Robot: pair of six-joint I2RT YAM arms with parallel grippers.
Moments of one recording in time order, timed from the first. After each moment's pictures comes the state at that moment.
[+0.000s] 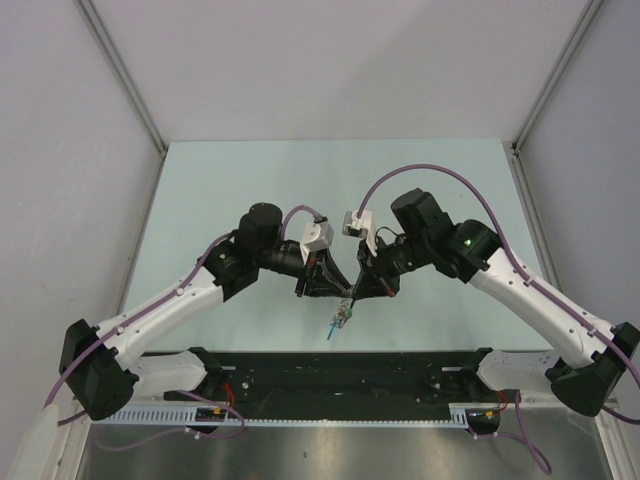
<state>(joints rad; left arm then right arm) -0.74 1.16 0.92 -0.12 1.01 0.05 0.78 1.21 1.30 -0.88 -0.72 -0.15</state>
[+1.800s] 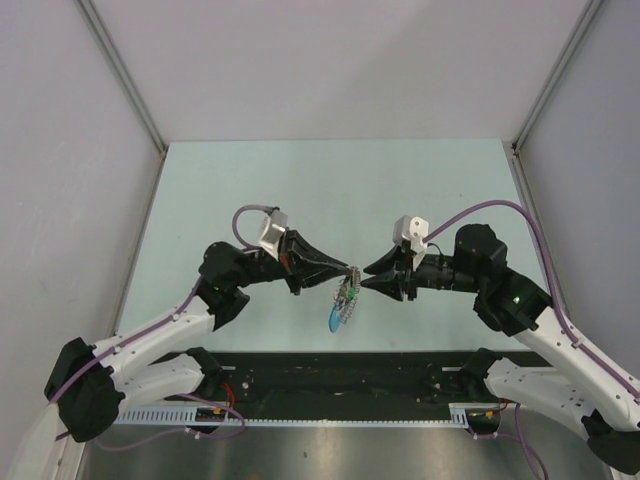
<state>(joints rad) -0.74 1.01 0.59 0.77 0.75 -0.54 0.76 0.79 0.95 -0.36 -0.60 -0.10</state>
